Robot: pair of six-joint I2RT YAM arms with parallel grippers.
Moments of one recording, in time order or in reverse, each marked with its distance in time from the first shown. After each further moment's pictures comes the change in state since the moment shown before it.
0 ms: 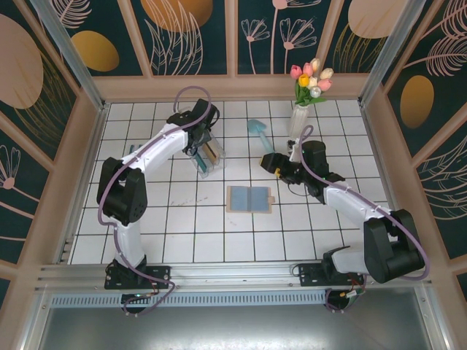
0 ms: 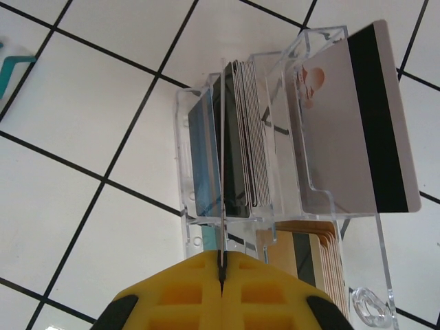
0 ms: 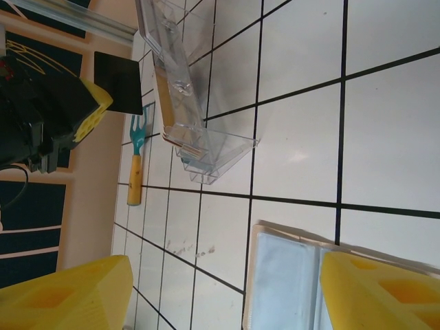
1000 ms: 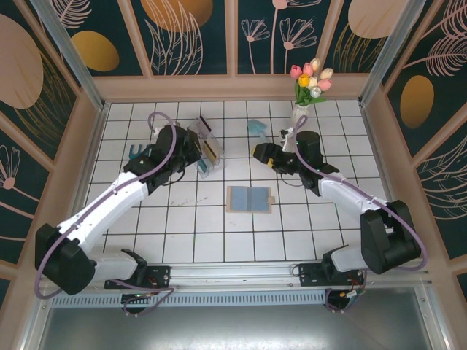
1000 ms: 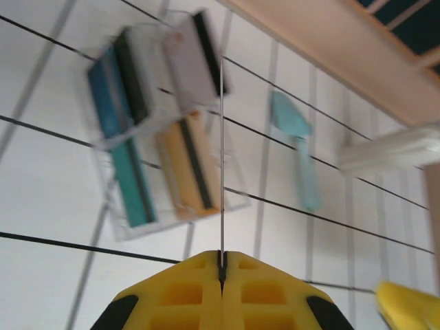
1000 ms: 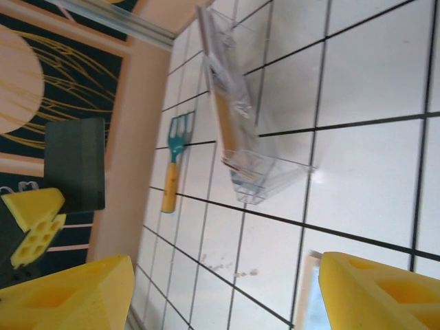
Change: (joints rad) left arm -0.063 -0.624 -0.549 0.333 0.225 -0.011; right arm 0.049 0.070 0.114 0.030 -0.001 0.029
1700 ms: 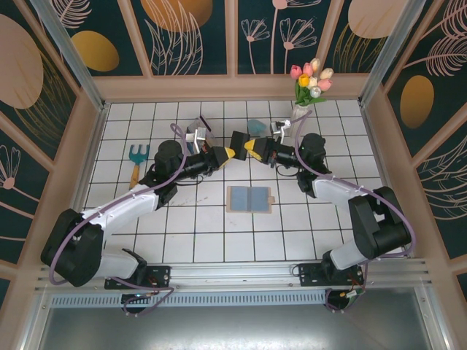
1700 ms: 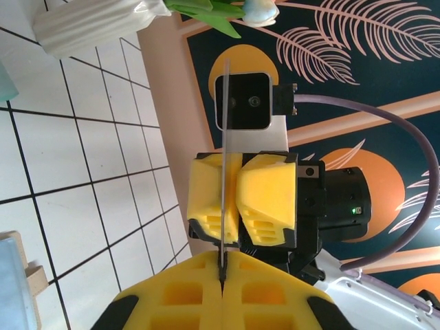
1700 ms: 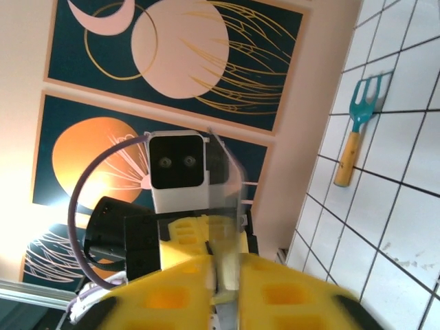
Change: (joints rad) left arm 0.000 0.038 -0.363 1.012 0.785 -0.318; right arm 0.000 0.115 -0.068 0.779 -0.374 0.555
